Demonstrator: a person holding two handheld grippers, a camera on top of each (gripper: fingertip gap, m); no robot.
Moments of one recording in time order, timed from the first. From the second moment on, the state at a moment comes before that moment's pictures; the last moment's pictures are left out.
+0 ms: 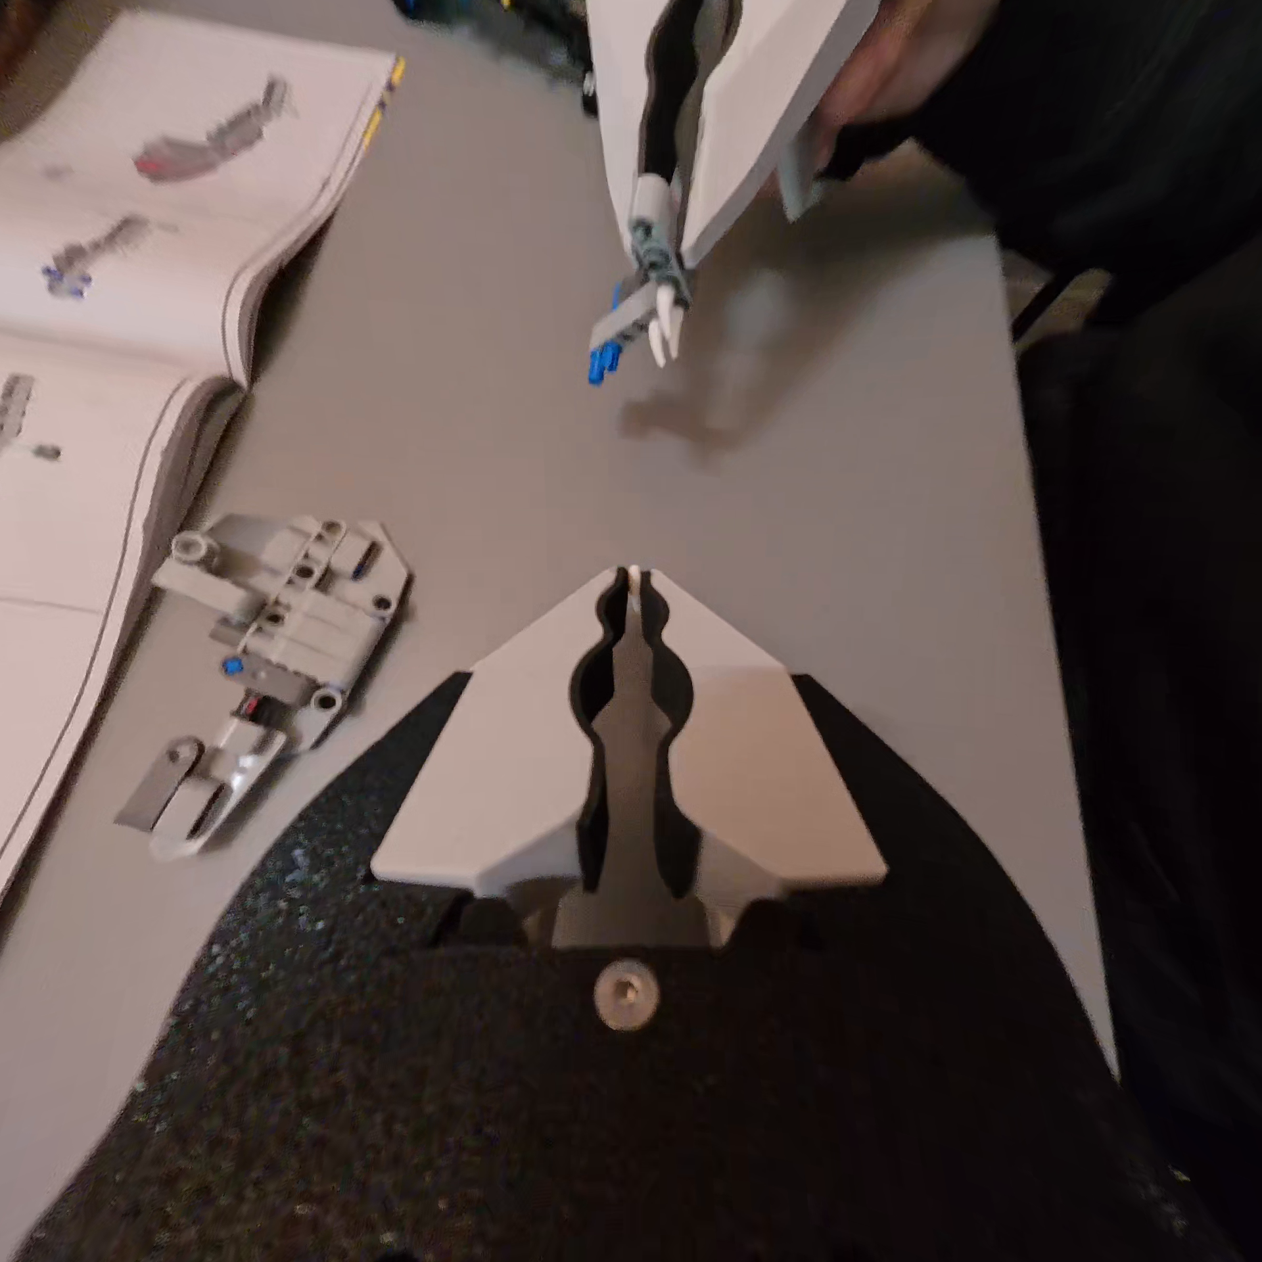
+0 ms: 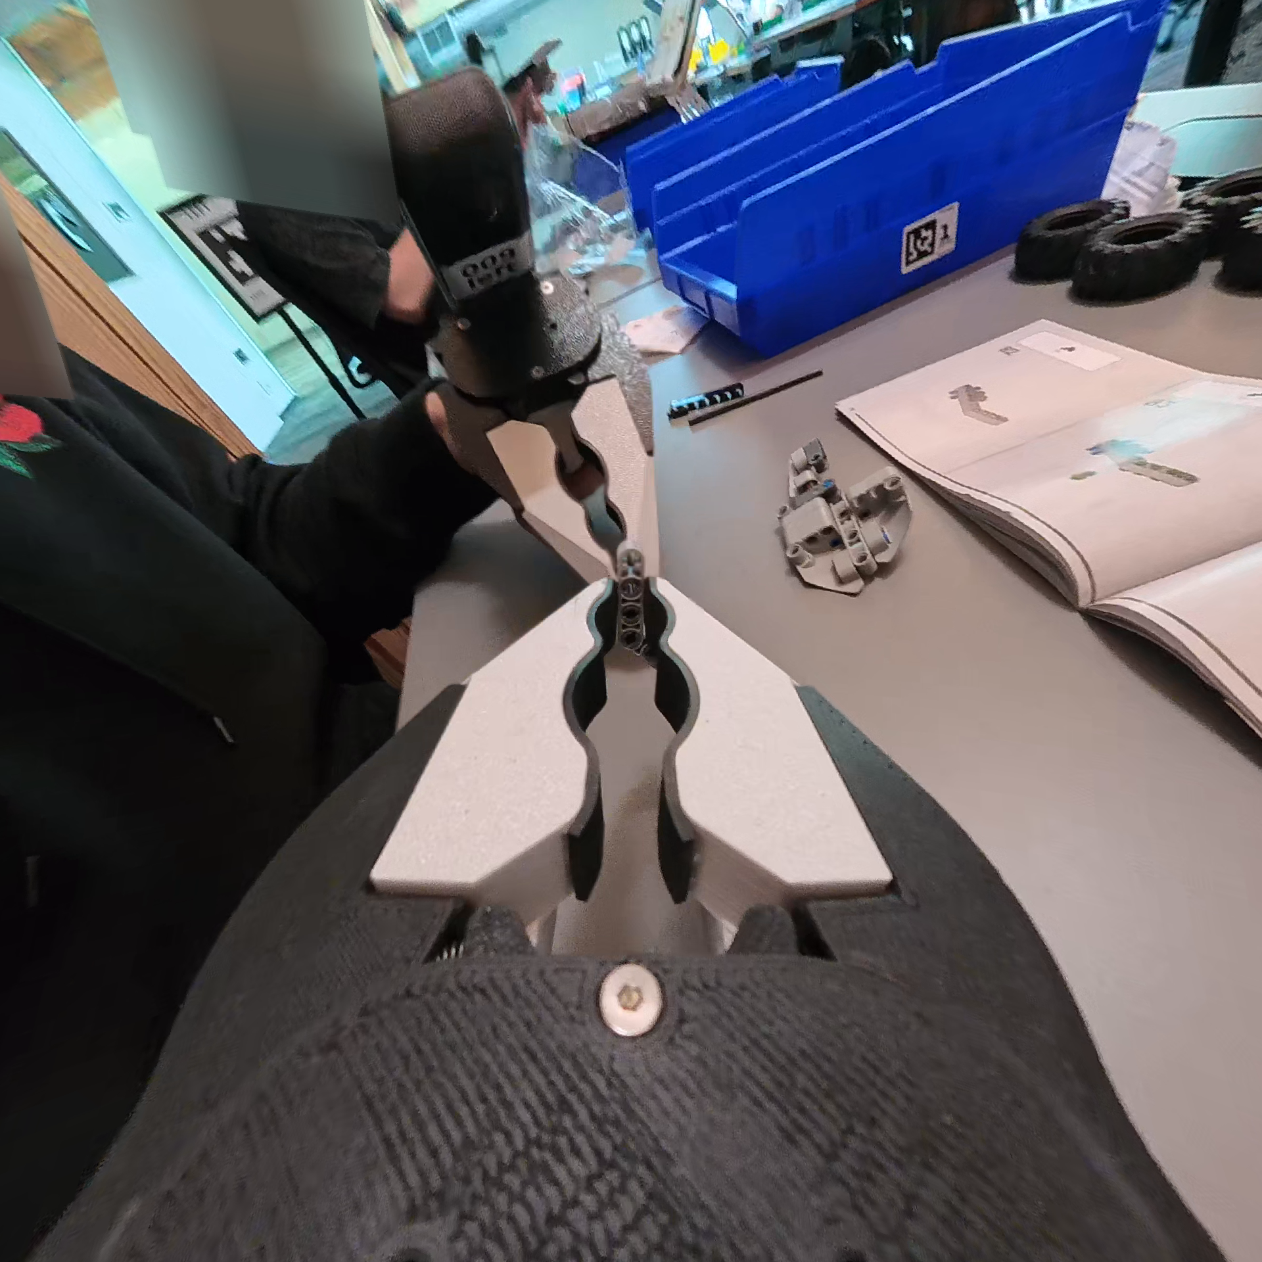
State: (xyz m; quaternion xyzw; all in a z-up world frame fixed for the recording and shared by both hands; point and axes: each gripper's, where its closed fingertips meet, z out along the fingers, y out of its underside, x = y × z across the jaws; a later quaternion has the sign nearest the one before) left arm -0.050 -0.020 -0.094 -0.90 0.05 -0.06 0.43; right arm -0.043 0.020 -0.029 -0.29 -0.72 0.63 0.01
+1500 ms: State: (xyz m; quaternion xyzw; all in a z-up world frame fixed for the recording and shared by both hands) left arm -0.030 0.008 -0.014 -0.76 0.03 -0.14 0.64; right arm -0.030 0.001 -0.013 -0.24 -0.67 0.70 -0.05
